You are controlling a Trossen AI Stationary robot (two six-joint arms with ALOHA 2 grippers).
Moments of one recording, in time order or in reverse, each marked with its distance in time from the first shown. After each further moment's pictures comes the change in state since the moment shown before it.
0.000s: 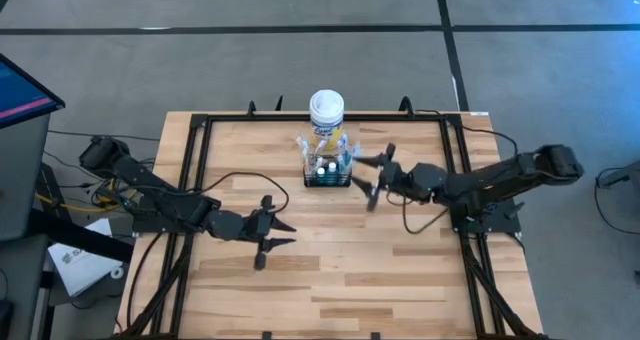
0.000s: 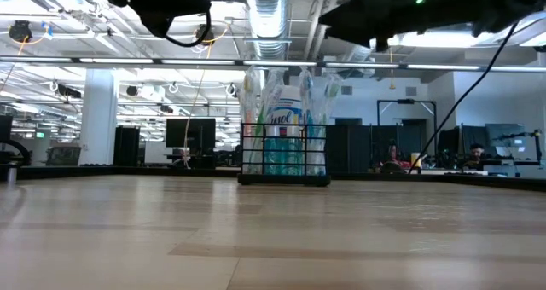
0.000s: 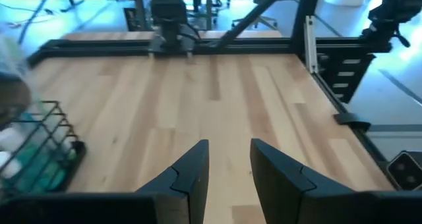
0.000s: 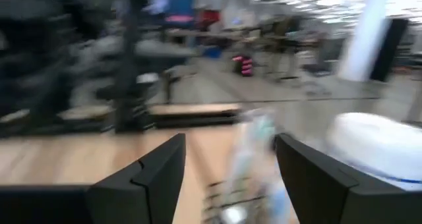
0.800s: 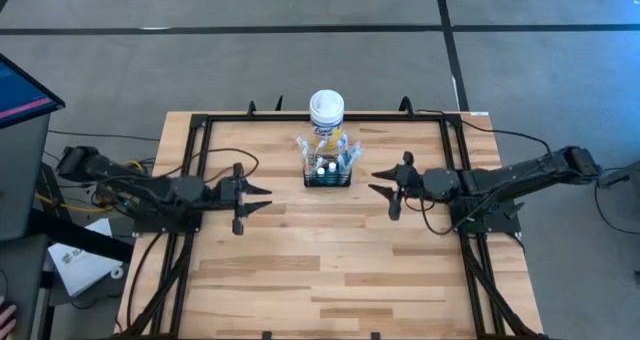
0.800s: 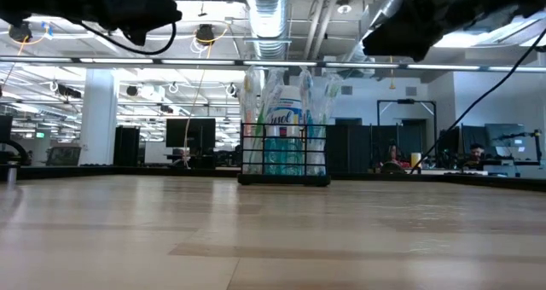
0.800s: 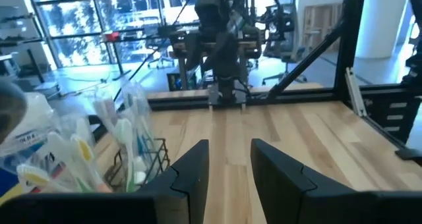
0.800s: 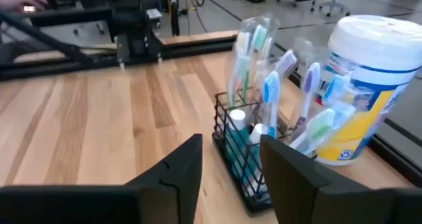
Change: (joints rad) left arm 0.228 -0.507 -0.321 0.107 0.085 0.228; right arm 0.079 -0.311 0.000 -0.656 0.025 0.230
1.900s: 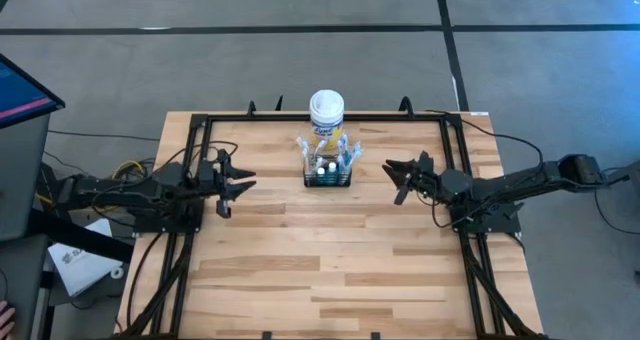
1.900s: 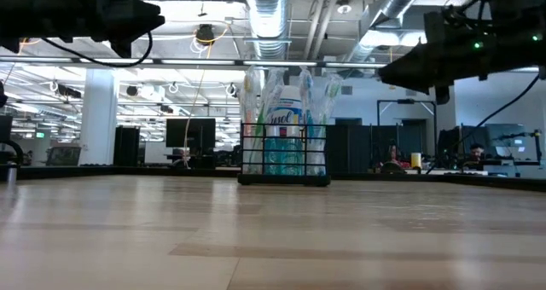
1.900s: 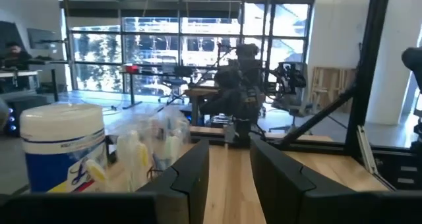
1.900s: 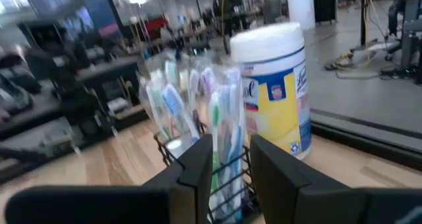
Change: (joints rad) left arm 0.276 -0.350 -0.156 -0.002 0.227 -0.094; right arm -0.119 -0.058 -0.397 0.627 0.131 0.140
